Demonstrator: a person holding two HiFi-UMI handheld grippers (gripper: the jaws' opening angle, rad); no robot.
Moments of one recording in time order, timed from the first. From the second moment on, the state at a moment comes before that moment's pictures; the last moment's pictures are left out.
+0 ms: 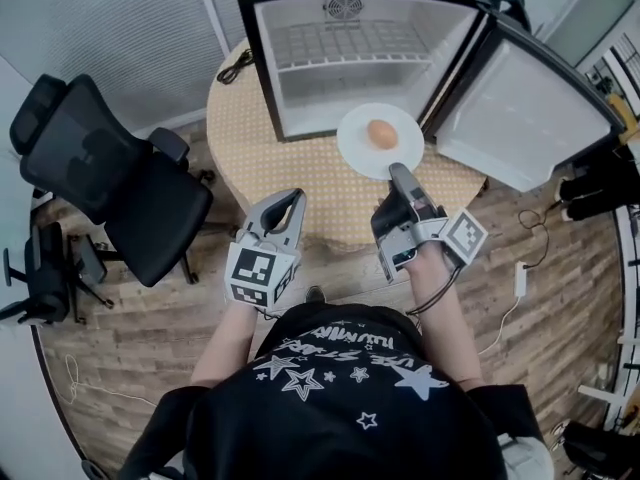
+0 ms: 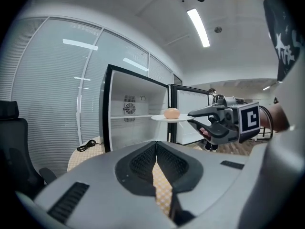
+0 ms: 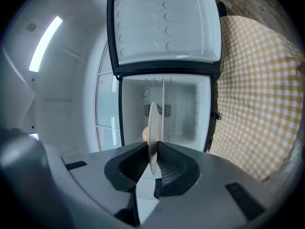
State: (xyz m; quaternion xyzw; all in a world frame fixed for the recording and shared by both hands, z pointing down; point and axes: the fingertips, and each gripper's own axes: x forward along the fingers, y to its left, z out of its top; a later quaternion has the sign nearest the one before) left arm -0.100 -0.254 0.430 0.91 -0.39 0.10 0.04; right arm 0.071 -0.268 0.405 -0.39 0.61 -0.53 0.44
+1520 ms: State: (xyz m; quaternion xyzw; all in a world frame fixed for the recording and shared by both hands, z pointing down) left arm -0.013 -0.040 0.408 0.88 -0.47 0.09 0.03; right arm 0.138 -0.055 0.402 -0.29 0.67 -0.56 0.38
